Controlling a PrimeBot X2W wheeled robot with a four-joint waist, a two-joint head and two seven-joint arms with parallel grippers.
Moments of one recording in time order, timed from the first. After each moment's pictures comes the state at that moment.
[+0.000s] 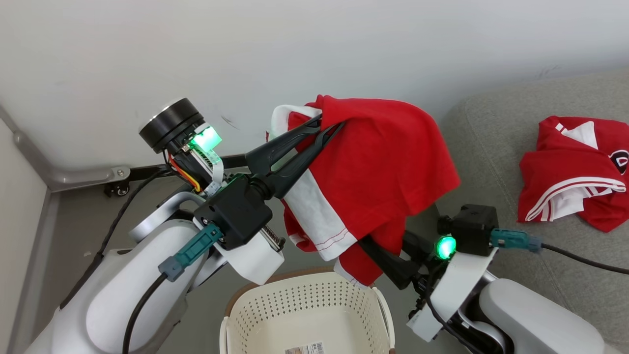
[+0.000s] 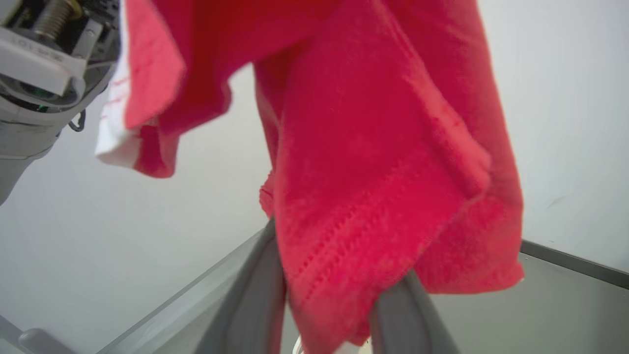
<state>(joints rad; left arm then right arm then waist) -0.72 0.37 -0.69 0.06 -0.15 -0.12 -0.26 -0.48 -0.43 0.87 0.14 0.84 0.12 -0.08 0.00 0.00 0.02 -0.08</state>
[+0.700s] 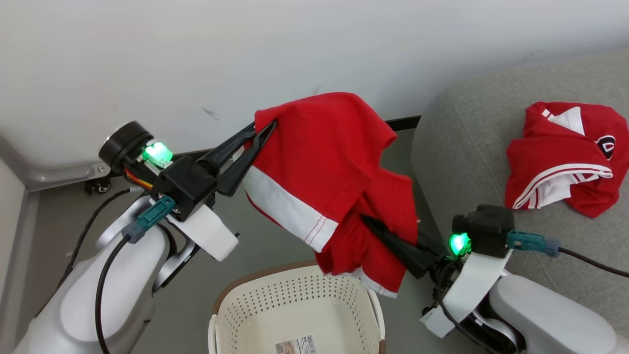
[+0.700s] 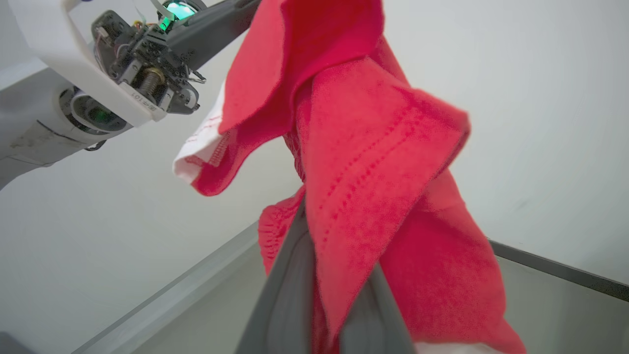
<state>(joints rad) -0.67 0.41 -0.62 0.25 -0.26 -0.12 -0.25 -0.54 -0.48 0.94 0.17 0.84 0.12 -0.20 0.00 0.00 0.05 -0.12</state>
